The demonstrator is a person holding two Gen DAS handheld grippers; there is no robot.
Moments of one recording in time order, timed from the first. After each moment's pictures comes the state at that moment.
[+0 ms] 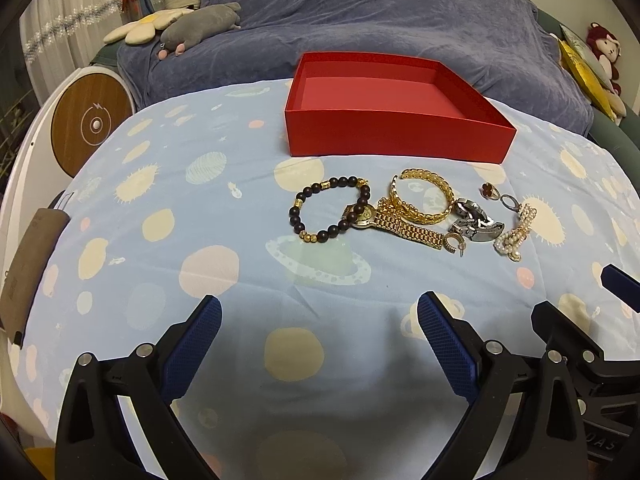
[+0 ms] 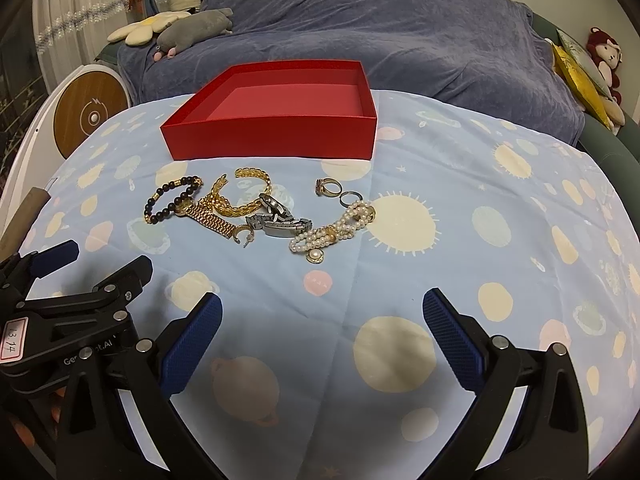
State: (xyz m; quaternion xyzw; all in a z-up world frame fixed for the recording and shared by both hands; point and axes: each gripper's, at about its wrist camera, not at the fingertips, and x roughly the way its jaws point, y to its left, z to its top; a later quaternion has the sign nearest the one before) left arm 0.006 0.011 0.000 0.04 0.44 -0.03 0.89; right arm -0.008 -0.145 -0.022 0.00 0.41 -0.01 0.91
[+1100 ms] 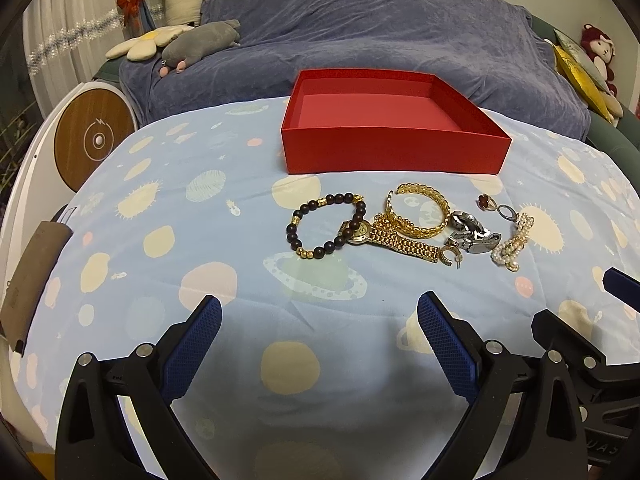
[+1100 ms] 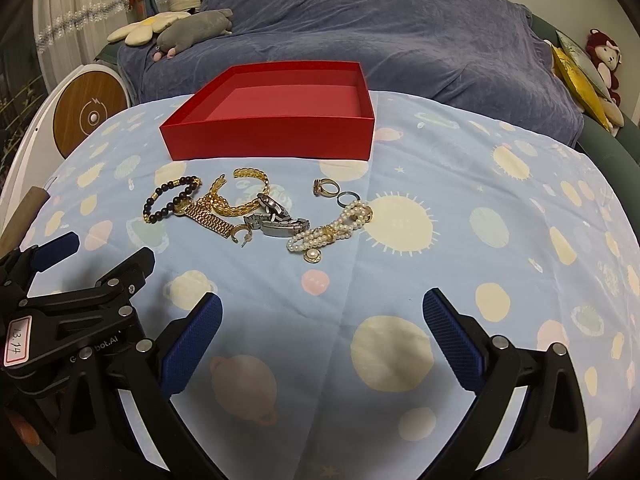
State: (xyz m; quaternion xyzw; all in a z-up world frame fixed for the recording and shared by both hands) left arm 0.002 0.007 0.003 0.05 0.41 -0.03 0.91; right arm -0.010 -0.148 -0.021 0.01 0.41 -0.01 0.91
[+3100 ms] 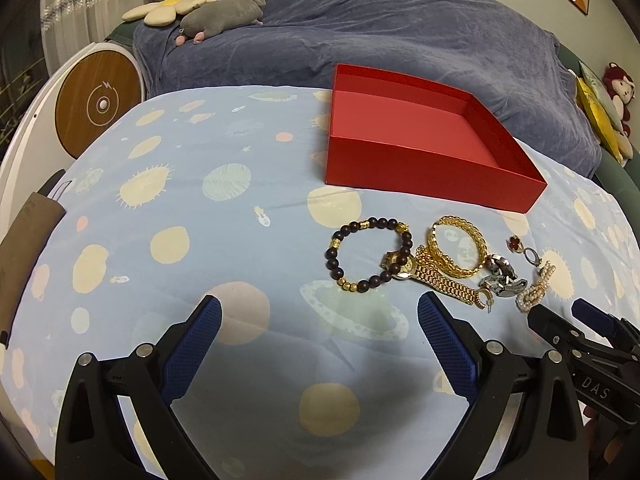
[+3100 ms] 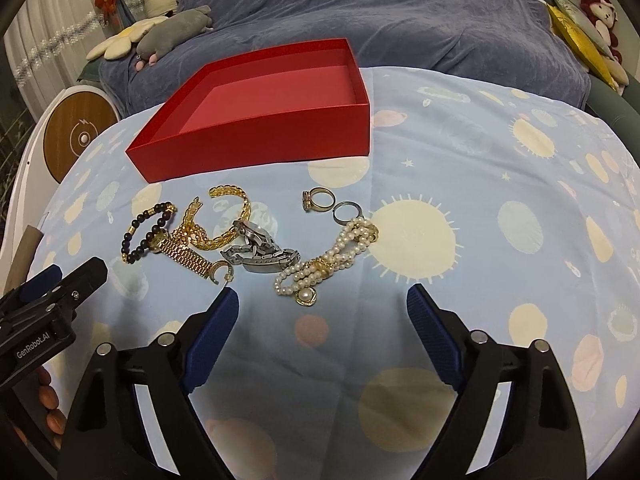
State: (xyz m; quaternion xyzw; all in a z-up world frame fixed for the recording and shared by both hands) left arm 0.037 0.045 0.004 -0.02 0.44 -0.03 0.90; right arm 0.044 -0.163 -0.039 0.07 0.45 -0.01 0.89
